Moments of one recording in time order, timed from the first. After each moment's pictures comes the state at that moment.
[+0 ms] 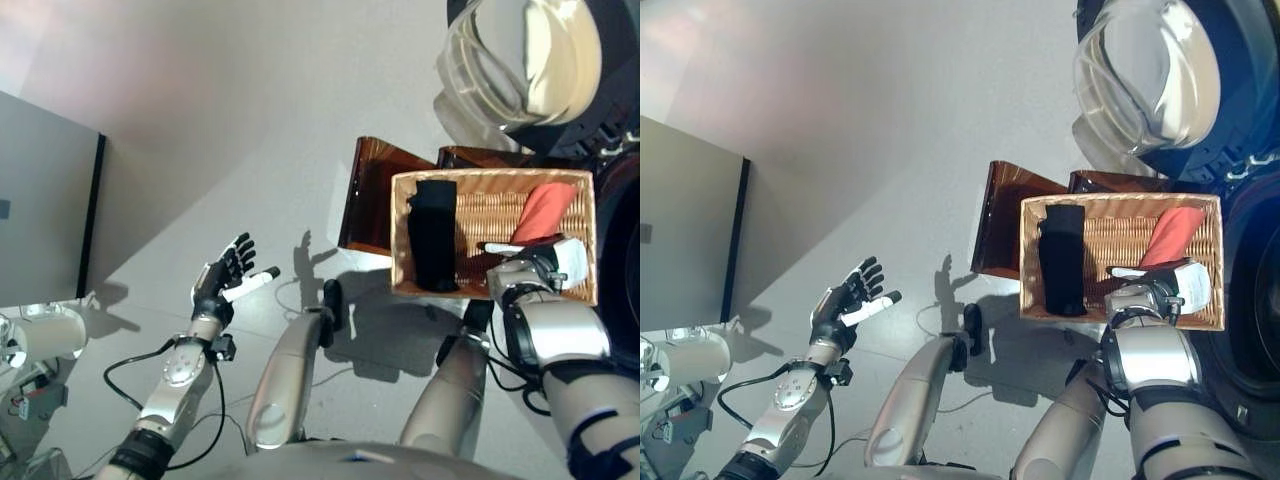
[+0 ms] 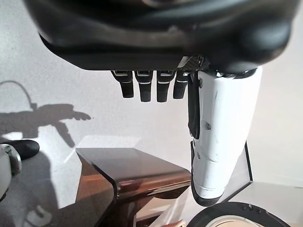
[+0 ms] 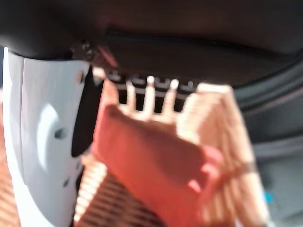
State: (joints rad) left arm 0.09 0.41 -0.31 0.23 -0.53 -0.25 0.11; right arm -0.88 -0.50 0.05 1.60 0.01 0.12 -0.67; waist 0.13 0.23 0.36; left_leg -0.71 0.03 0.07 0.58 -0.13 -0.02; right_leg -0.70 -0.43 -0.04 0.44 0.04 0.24
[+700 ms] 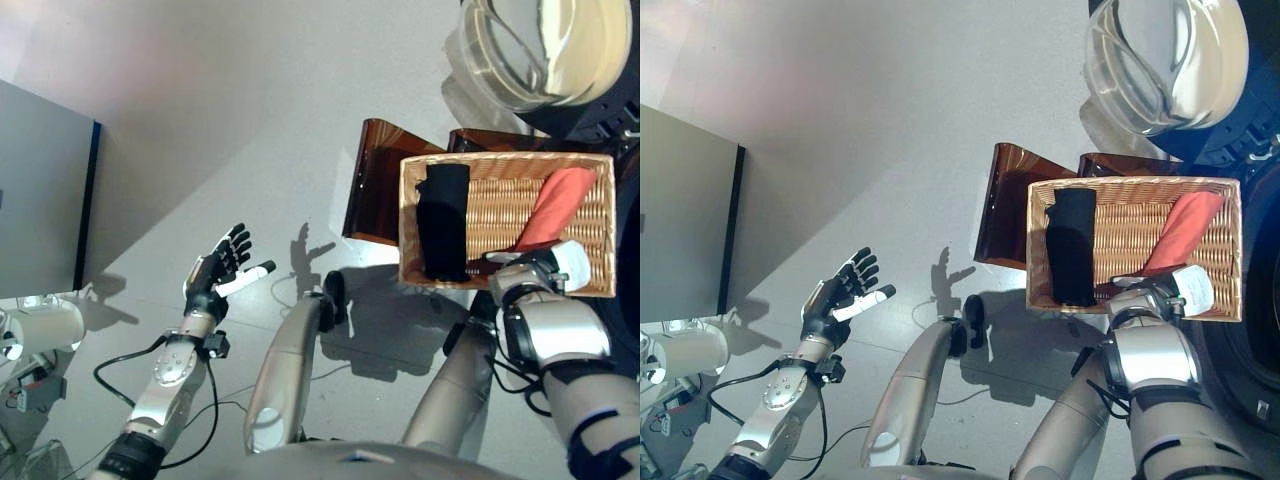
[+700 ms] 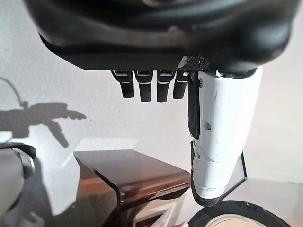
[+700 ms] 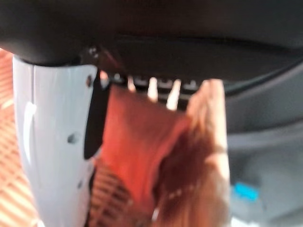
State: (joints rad) left arm 0.13 0.45 -0.27 0.15 -0.53 -0.25 0.09; right arm -0.89 -0.55 0.08 1.61 -0.10 0.18 -0.65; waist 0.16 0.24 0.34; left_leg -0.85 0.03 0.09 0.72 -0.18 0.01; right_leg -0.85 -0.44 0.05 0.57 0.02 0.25
